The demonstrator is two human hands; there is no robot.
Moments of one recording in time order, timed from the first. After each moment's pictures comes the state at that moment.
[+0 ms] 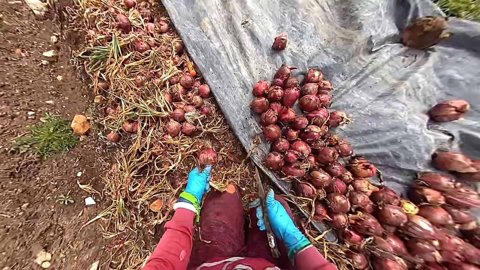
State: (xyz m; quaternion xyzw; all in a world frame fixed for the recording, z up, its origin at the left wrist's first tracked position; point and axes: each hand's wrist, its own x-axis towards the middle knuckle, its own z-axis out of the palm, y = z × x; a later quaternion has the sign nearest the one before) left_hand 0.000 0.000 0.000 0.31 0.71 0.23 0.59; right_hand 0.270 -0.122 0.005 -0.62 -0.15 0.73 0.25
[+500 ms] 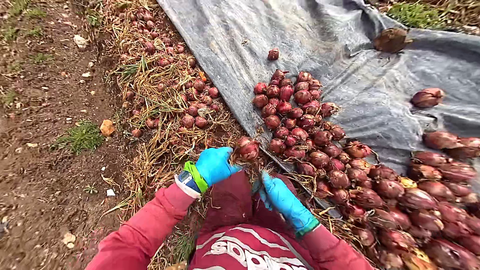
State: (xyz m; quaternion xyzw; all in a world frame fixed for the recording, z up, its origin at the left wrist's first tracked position) left_hand 0.029 -0.057 0.201 0.82 0.51 -0.08 0.25; right_hand 0.248 -0.175 0.082 -0.56 -0.44 0.65 0.27
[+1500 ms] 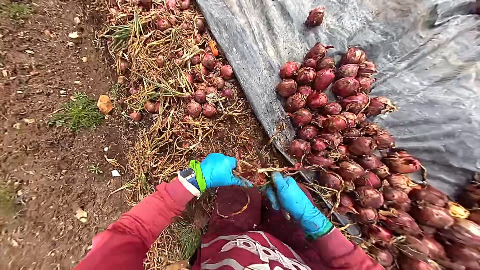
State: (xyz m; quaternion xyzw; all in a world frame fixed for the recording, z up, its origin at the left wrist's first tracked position) left_hand -0.008 0.026 0.127 0.79 0.44 -0.19 0.39; right_hand 0.234 -0.091 0.068 -0.56 -0.40 0.67 0.27
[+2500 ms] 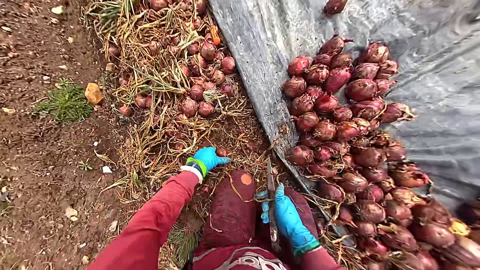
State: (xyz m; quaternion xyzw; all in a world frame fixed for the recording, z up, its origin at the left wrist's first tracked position) left_hand -0.039 0.081 -0.041 0.57 0.66 -0.28 0.40; right_hand 0.233 -0.102 -0.005 -0.61 -0.13 0.74 0.24
